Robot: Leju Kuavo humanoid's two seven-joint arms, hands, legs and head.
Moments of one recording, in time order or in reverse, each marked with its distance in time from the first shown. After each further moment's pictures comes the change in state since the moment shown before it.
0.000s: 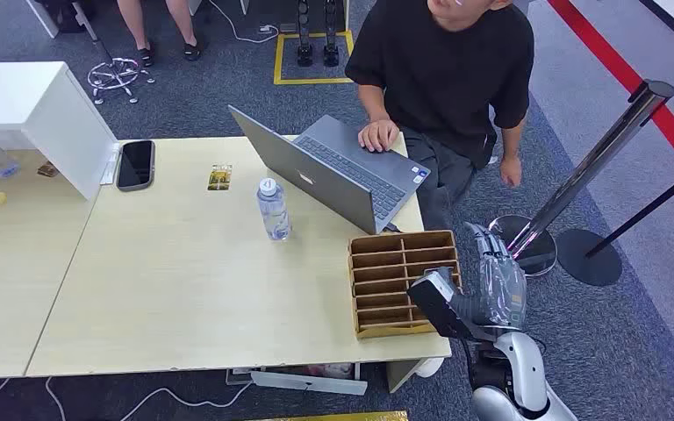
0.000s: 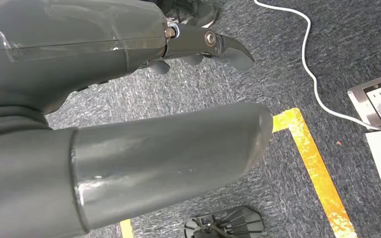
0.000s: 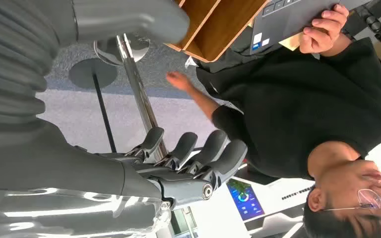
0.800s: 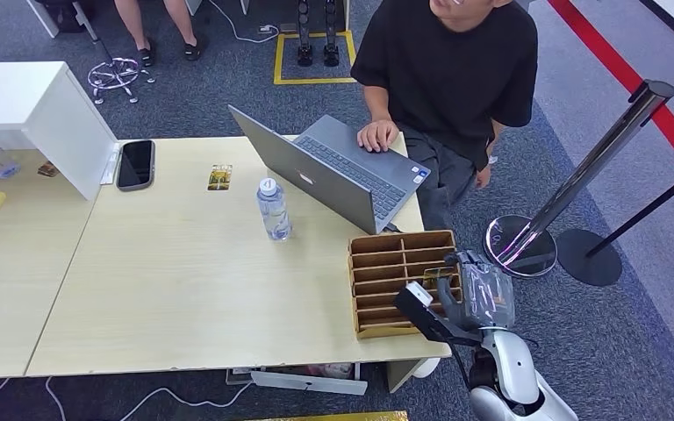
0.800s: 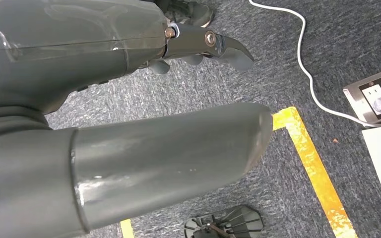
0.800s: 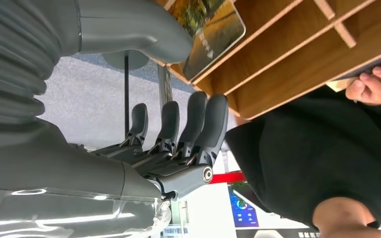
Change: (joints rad) left arm -0.018 -0.001 -0.001 0.000 -0.024 -0.016 0.022; right arm -0.036 -0.026 0.054 0.113 0.087 0.130 0.068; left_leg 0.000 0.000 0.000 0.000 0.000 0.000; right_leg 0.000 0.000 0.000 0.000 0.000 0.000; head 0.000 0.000
